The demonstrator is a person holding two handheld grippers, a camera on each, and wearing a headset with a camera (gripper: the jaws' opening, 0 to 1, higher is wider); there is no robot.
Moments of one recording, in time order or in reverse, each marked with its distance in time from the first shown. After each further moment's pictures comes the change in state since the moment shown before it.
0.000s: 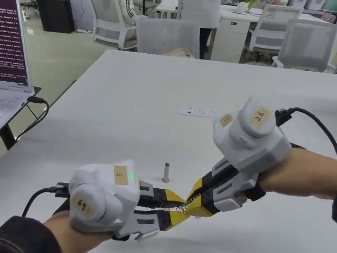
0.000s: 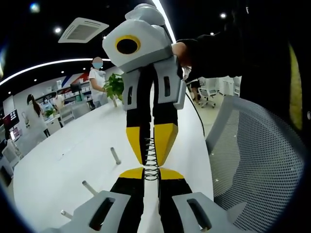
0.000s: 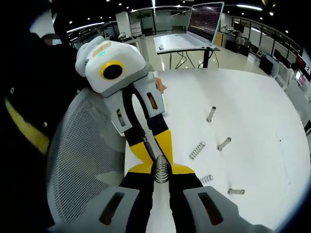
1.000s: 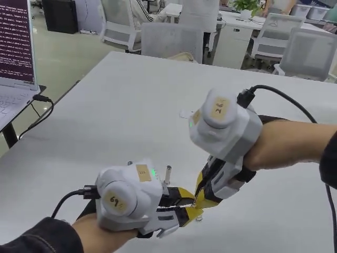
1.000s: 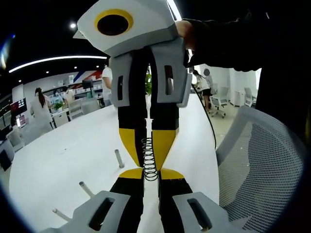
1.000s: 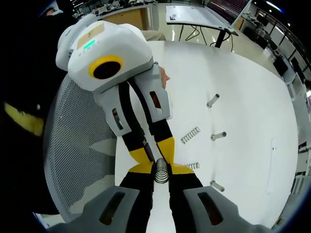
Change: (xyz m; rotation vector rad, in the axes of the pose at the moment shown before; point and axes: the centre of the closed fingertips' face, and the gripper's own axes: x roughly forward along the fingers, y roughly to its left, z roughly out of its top) left arm 0.022 0.011 0.003 -0.101 -0.037 0.084; right arm -0.004 -0.017 -0.012 -0.133 0.310 -0.005
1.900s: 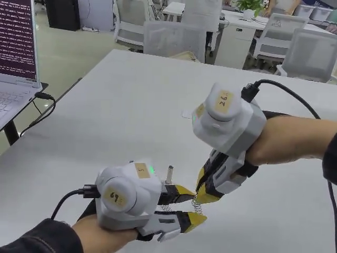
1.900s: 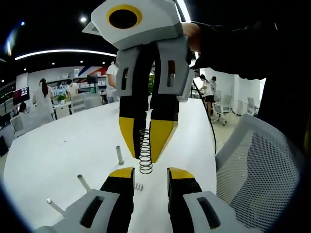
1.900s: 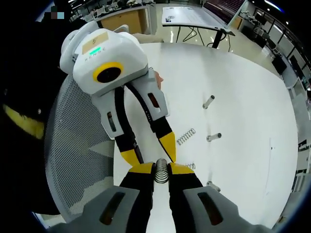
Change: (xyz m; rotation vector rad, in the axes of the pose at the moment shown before) left arm -0.004 0.006 -0.005 -0.098 -0.010 0.010; right arm -0.007 -0.011 0.004 0.022 -0.016 -0.002
